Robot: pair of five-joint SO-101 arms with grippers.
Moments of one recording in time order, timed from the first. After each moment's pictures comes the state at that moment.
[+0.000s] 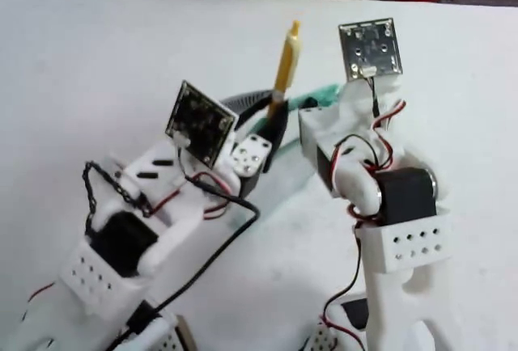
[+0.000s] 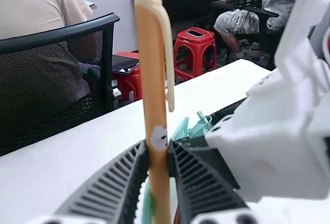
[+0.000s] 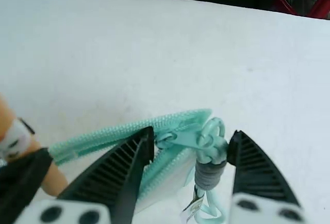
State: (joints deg) left arm 34.2 -55.2 37.8 39.5 -0.5; right arm -14.0 -37.7 17.6 73.8 1.3
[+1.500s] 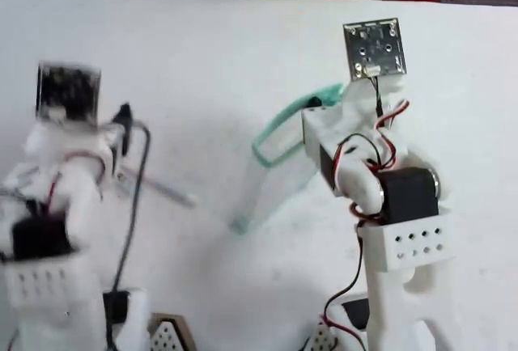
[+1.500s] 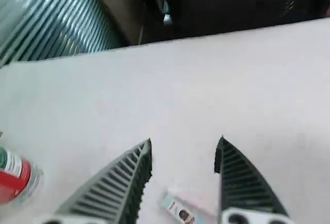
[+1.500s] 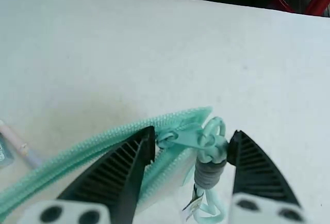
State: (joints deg) left arm -14.4 -54.5 35.6 60.7 -14.1; right arm -13.5 -37.8 17.8 73.8 1.3
